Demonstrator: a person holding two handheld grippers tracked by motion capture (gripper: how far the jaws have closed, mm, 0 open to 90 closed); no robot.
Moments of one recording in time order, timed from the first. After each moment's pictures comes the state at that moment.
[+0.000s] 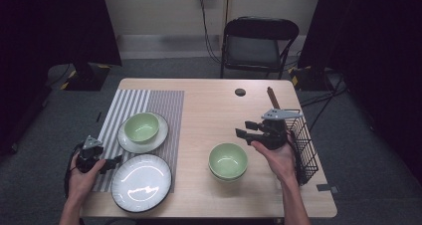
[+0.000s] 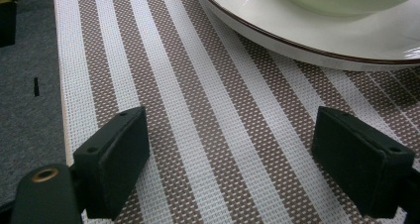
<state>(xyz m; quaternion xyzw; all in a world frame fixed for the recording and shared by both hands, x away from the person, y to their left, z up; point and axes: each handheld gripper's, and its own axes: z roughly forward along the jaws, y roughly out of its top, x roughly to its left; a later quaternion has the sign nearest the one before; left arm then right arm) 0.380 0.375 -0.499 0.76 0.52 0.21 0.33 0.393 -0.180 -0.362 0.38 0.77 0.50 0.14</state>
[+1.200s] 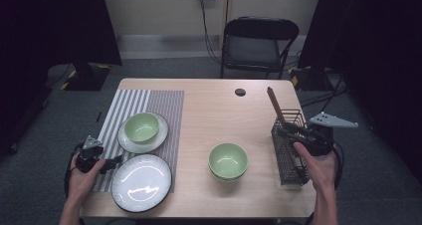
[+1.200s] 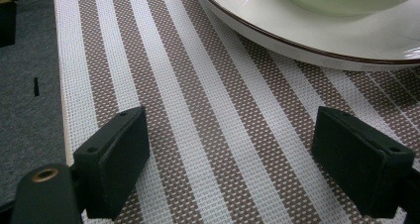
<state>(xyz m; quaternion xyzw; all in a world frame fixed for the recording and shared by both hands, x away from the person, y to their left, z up) 0.380 0.375 -0.499 0.76 0.52 0.21 0.33 0.361 -0.273 -0.343 0.43 0.73 0.50 0.20</state>
